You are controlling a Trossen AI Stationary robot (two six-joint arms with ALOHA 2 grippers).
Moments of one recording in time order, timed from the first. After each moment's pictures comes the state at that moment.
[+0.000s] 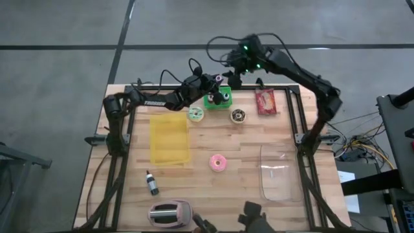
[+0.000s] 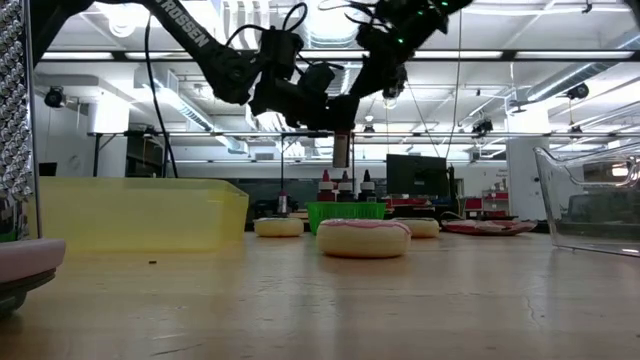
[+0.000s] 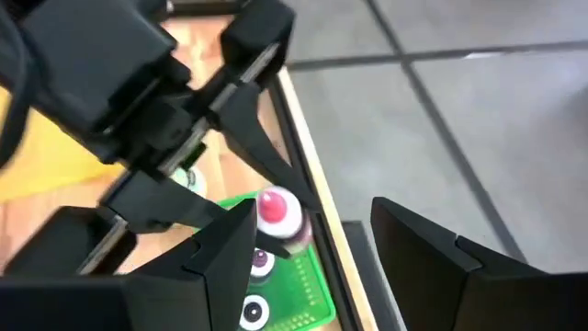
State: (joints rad) left arm 0.45 1.93 1.20 0.62 -0.26 0.23; right arm -0.66 1.76 1.80 -0.75 -0.22 -0.35
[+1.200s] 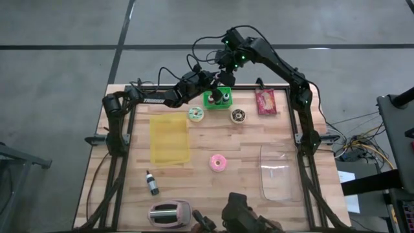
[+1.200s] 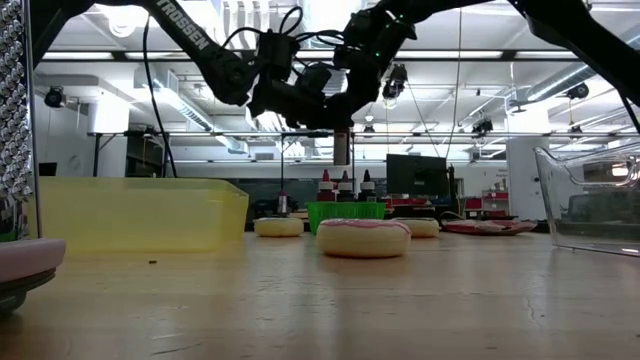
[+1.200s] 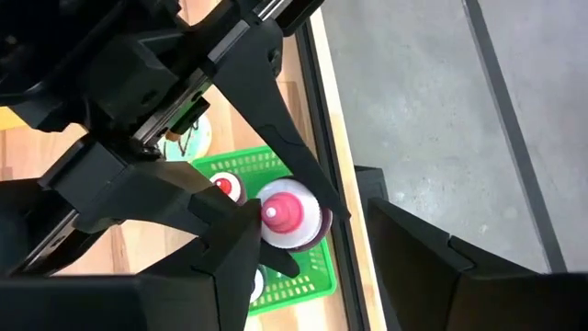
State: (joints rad) left arm 0.49 1.93 1.21 0.63 -0.18 0.21; right arm -0.67 2.13 2.35 -1.20 -0.21 -0.46
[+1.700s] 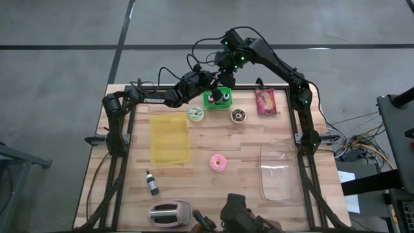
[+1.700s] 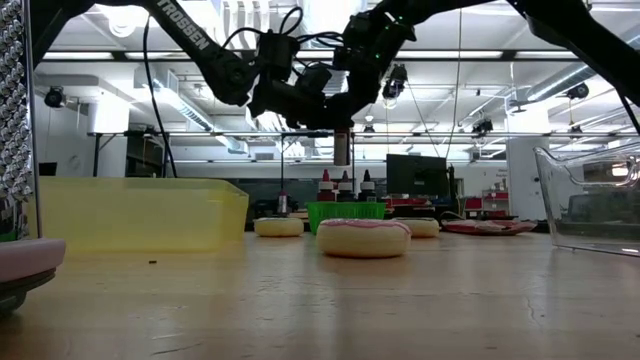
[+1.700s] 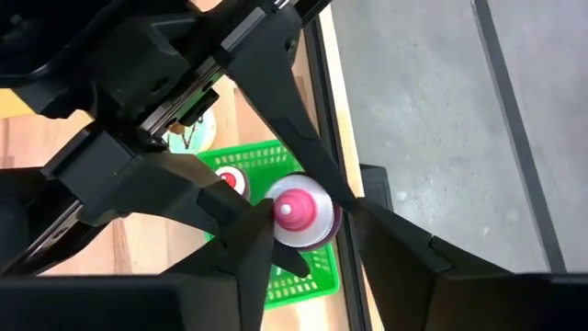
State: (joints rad) left arm 0.49 1.93 1.21 0.63 -0.17 0.21; right arm -0.66 2.13 2.33 -1.20 -0.21 -0.48
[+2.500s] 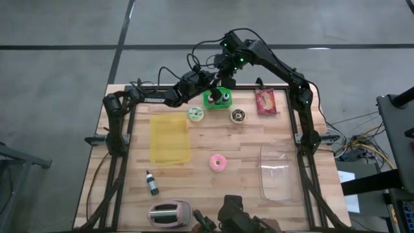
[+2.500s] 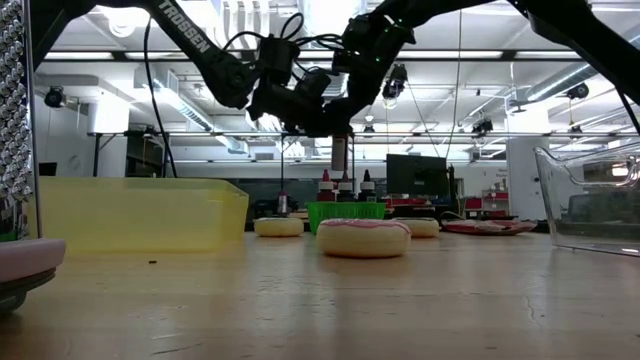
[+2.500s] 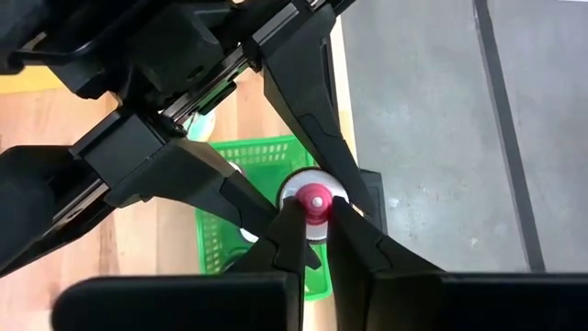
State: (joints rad) left arm 0.49 1.93 1.21 0.62 -0.16 0.20; right arm -0.65 2.13 2.28 -1.17 -0.21 -0.54
